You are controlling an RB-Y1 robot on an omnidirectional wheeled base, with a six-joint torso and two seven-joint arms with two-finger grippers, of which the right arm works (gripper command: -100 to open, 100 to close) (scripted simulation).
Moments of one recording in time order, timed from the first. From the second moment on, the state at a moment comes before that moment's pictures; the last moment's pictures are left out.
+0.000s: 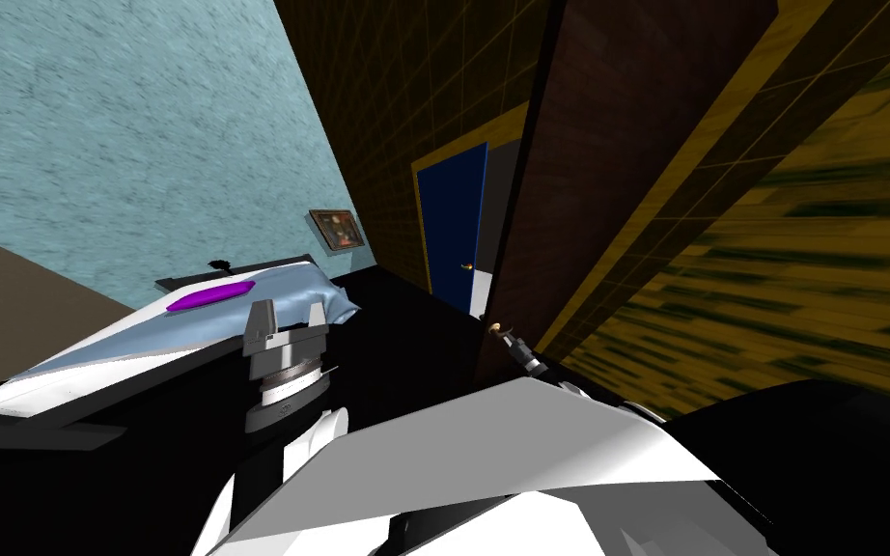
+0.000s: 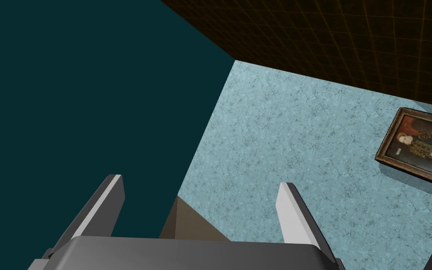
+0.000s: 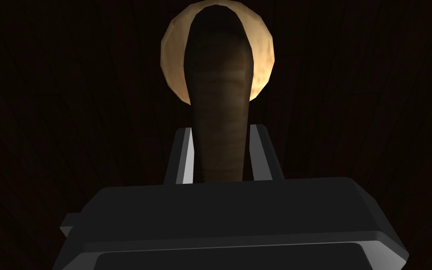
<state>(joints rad) 0.03 -0.48 0.17 -0.50 -0.05 -1.18 -0.43</state>
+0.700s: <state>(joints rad) -0.02 -0.46 0.15 -0.44 0.00 -1.21 -0.44</state>
